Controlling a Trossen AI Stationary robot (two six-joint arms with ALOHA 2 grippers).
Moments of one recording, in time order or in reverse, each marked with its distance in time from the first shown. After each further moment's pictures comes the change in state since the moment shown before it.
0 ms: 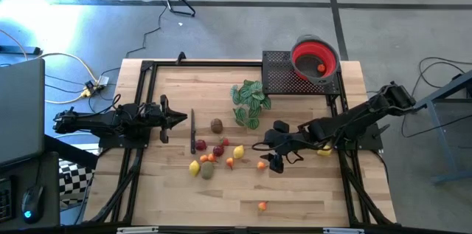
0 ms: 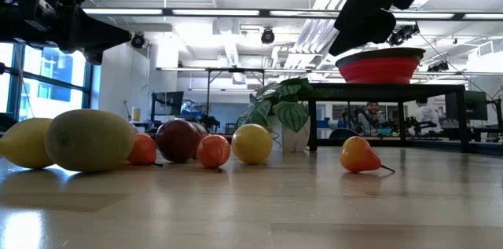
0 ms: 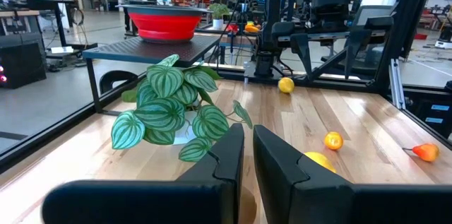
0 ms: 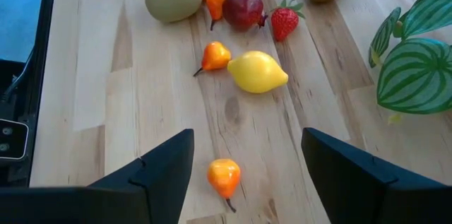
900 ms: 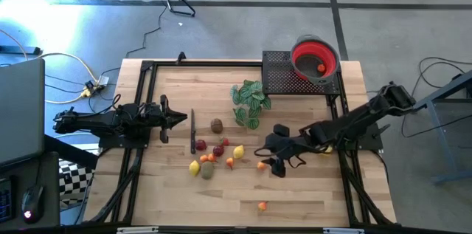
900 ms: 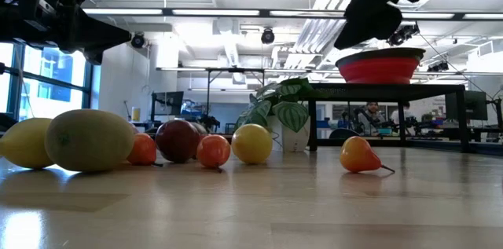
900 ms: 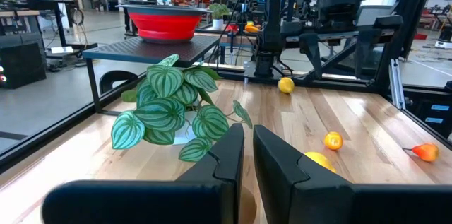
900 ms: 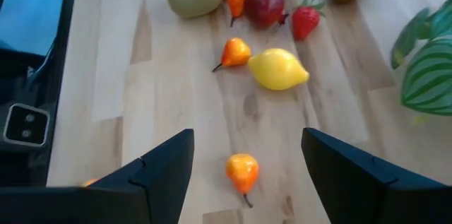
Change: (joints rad) left arm 0.000 0.000 0.000 0.000 0.000 0.000; right arm 0.054 0.015 0.000 0.021 0.000 0.000
